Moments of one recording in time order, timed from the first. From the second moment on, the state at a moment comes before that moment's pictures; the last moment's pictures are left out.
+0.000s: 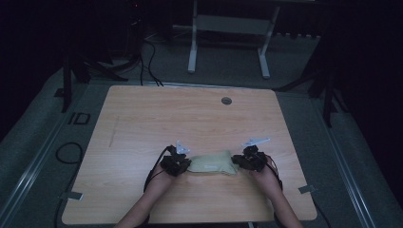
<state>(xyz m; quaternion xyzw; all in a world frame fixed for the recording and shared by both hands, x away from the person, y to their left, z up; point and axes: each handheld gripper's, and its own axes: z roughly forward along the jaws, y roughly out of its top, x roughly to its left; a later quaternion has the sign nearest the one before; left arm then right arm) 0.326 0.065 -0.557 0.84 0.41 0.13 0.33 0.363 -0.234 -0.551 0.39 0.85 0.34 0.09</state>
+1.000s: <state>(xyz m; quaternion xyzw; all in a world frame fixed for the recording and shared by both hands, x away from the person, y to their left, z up) 0.321 0.045 -0.559 0.84 0.39 0.15 0.34 0.337 -0.209 -0.547 0.33 0.88 0.32 0.10</state>
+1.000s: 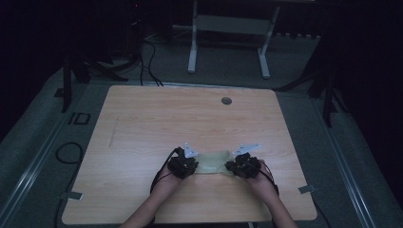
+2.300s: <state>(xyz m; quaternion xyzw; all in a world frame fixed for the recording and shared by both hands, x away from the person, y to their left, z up) 0.296 0.072 -0.539 0.81 0.36 0.17 0.44 0.332 -0.232 -0.533 0.33 0.86 0.38 0.06</state>
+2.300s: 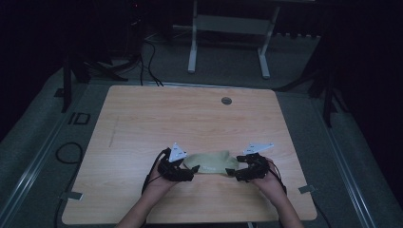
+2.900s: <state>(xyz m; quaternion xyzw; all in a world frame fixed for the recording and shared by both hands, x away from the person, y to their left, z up) 0.290 0.083 -0.547 0.78 0.41 0.16 0.46 0.324 -0.233 -0.532 0.32 0.84 0.41 0.12</state>
